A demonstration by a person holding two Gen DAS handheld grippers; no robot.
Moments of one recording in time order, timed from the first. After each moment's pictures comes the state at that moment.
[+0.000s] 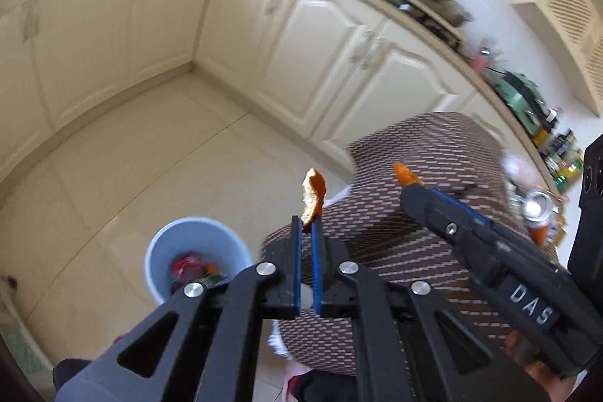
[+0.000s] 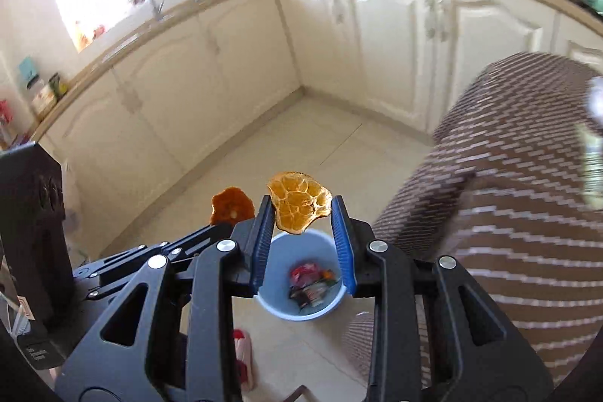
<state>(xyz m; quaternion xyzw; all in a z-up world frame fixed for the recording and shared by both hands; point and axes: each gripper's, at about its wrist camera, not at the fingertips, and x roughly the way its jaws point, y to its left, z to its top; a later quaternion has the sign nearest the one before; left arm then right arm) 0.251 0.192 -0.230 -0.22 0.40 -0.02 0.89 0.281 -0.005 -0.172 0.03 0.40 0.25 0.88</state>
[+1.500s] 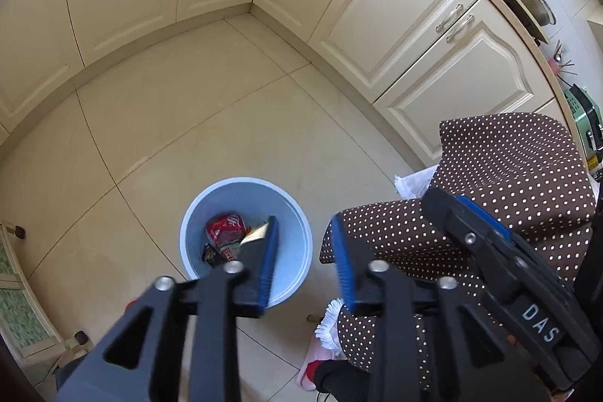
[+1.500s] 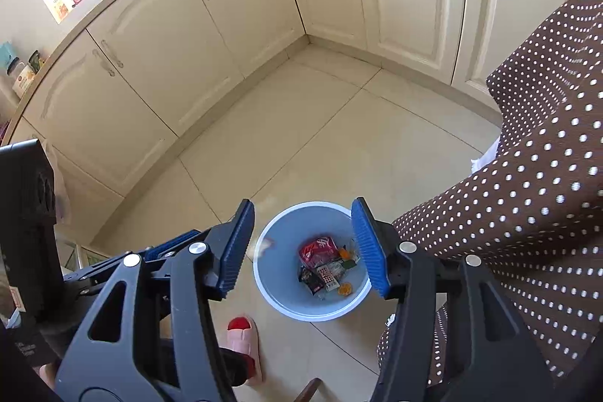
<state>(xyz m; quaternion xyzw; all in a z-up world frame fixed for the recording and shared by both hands) 0.297 0.256 -0.324 -0.25 0.49 0.05 0.83 0.331 0.062 -0.271 0.02 0.47 0.25 0.84</state>
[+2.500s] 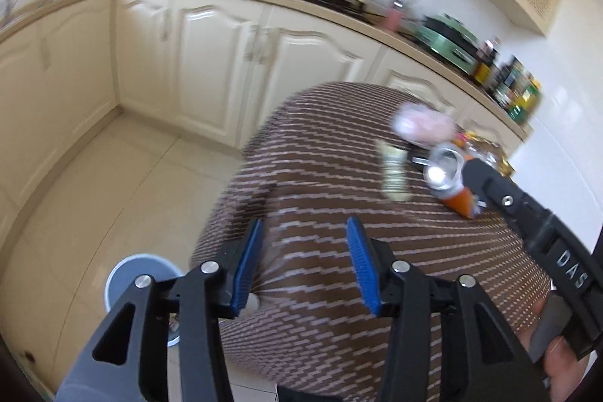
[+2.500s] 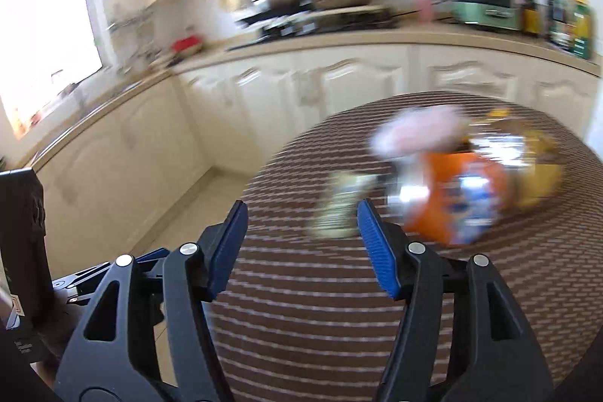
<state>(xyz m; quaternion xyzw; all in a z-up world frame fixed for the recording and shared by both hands) 0.274 0.004 -0.147 -0.10 0.39 -0.15 0.90 0.229 -0.218 -0.104 0.10 0.28 0.06 0.95</state>
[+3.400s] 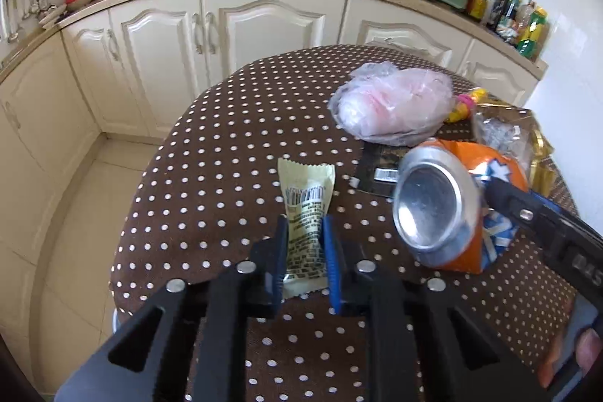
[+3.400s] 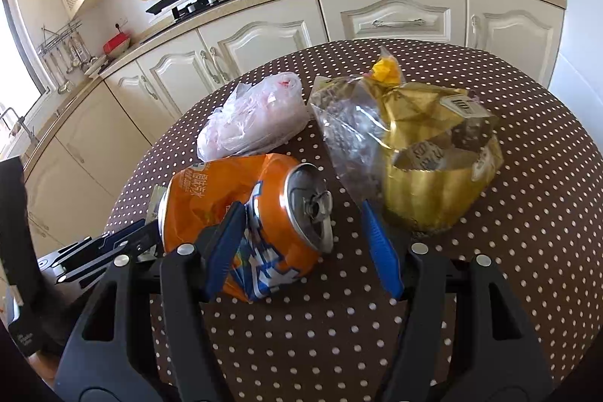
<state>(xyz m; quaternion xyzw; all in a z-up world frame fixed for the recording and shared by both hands) 0.359 -0.120 -0.166 0.01 0.43 -0.16 0.89 0.291 -0.349 -0.146 0.15 0.38 -0.01 0.91</state>
